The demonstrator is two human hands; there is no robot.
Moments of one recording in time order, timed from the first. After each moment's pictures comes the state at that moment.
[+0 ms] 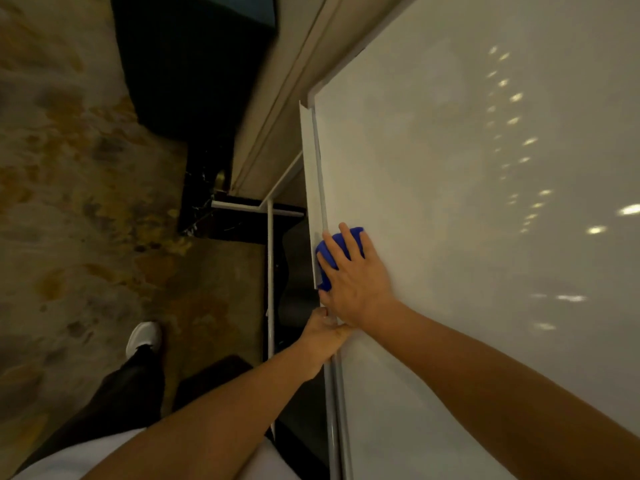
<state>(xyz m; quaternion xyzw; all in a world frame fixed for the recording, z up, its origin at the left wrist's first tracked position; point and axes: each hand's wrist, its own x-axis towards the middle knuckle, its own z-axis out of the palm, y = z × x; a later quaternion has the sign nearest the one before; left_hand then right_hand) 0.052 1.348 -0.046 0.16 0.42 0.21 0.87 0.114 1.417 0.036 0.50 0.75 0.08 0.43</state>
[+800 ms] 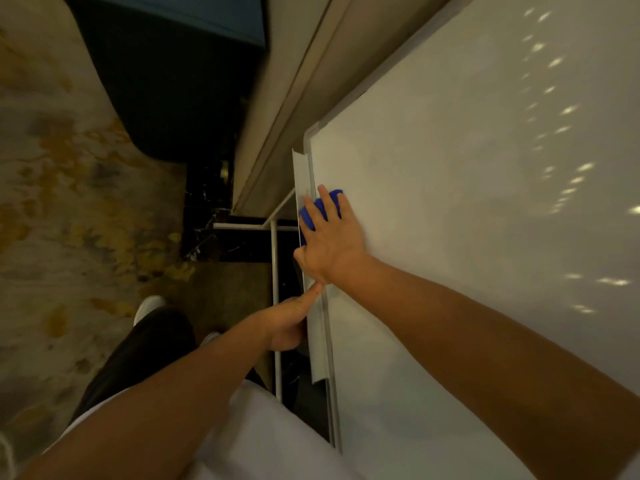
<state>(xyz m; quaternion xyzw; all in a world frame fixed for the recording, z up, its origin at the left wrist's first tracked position) 0.018 1.543 -0.070 0.10 0.35 0.08 0.93 0.101 1.632 0.011 0.52 0.75 0.05 0.41</state>
